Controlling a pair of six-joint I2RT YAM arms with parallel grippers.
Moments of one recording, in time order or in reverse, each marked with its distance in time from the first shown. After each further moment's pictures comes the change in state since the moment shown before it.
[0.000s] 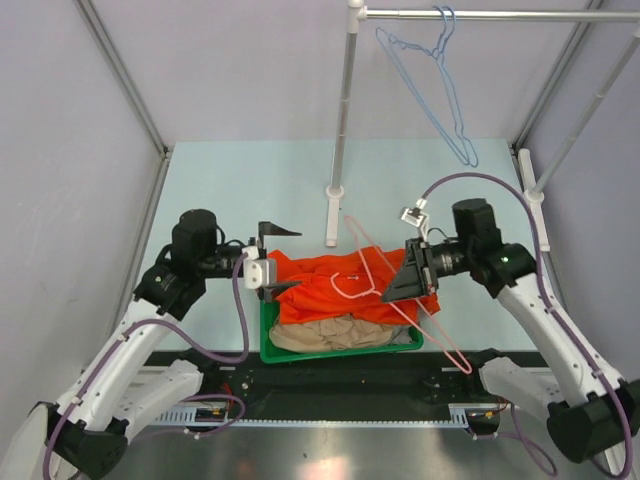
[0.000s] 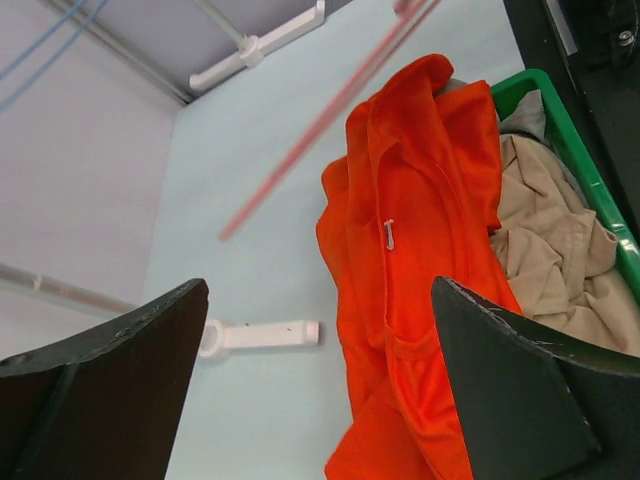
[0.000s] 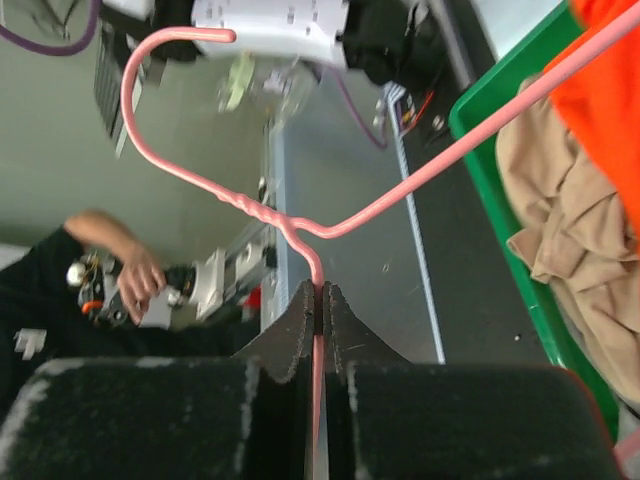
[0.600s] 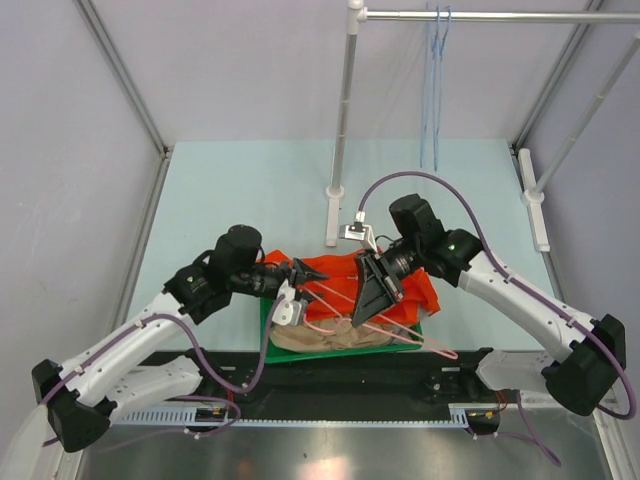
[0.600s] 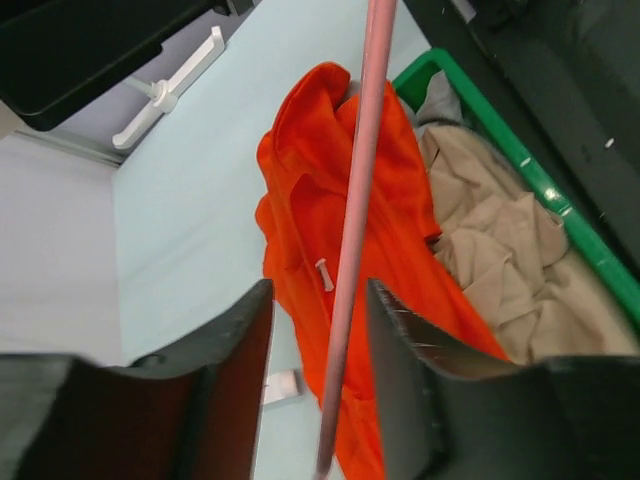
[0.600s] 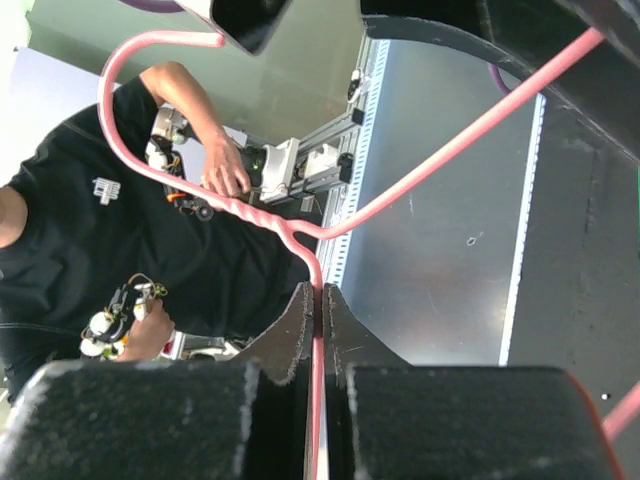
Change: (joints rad) left arm -0.313 0.077 -0.047 -0.005 -0.134 0.225; right arm 0.352 0.257 0.115 0.133 -0.114 0.008
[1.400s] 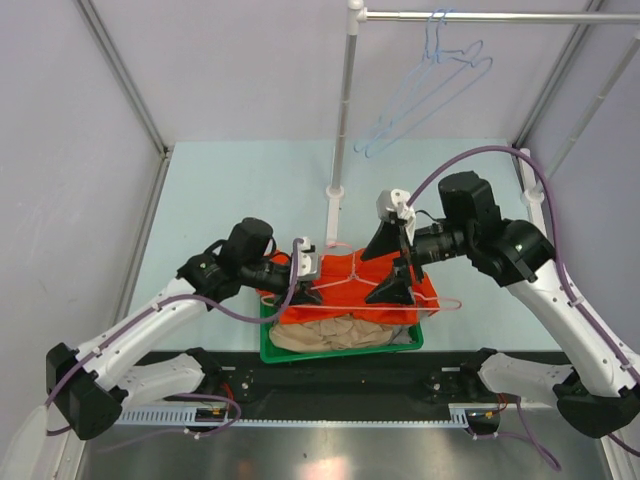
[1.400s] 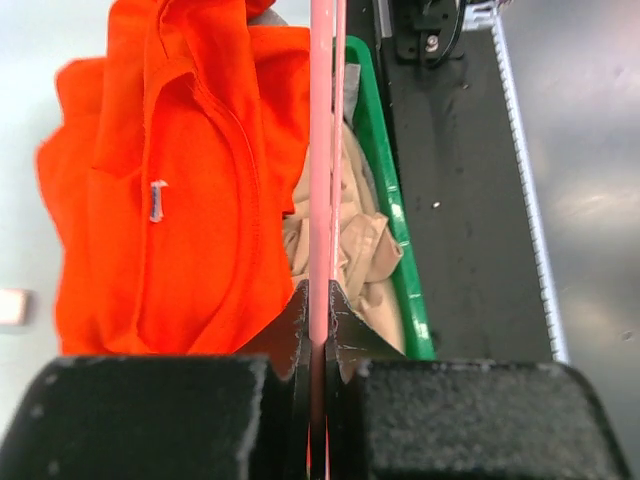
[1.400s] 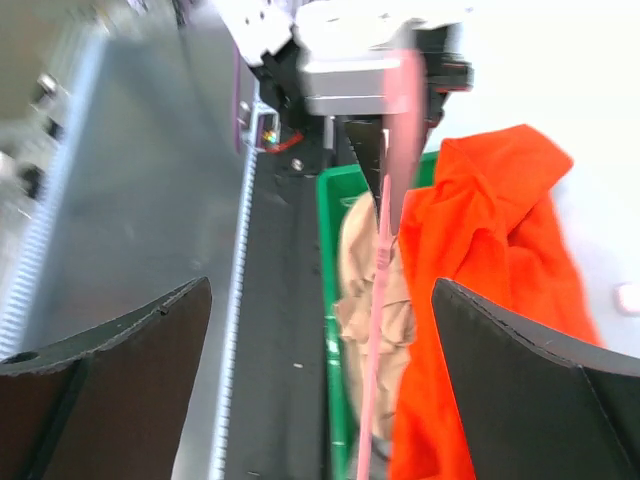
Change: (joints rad) left arm 0.049 0.109 0.031 -0.108 -0.002 -0.599; right arm -0.079 -0.121 0.327 -0.313 0.447 -0.560
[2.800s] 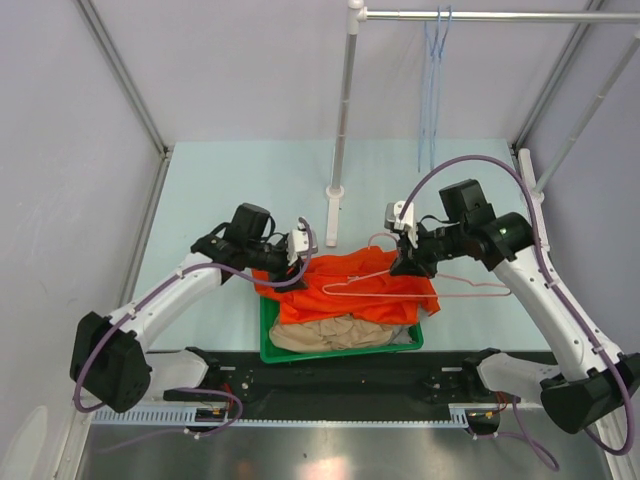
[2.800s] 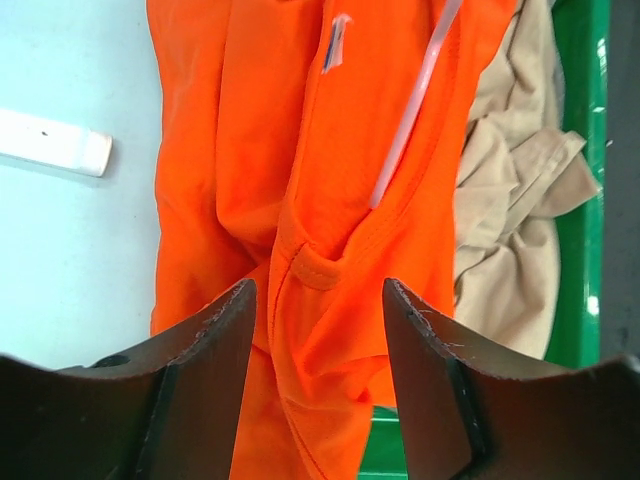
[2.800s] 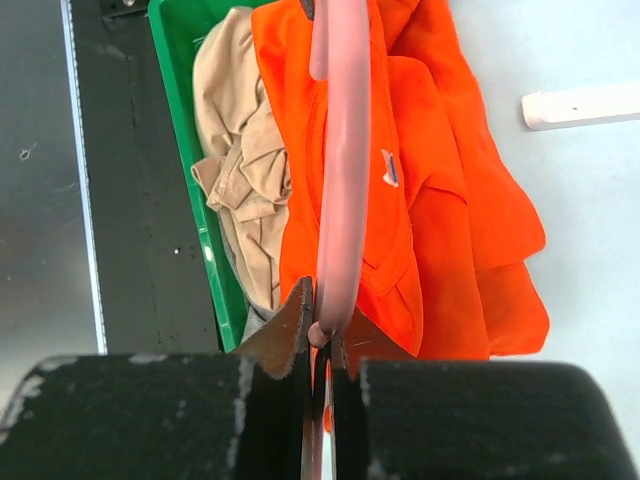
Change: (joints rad) left arm 0.208 0.207 0.011 0.001 -0.104 0.109; right arm -0.188 0.035 -0.147 -0.197 0.182 -0.439
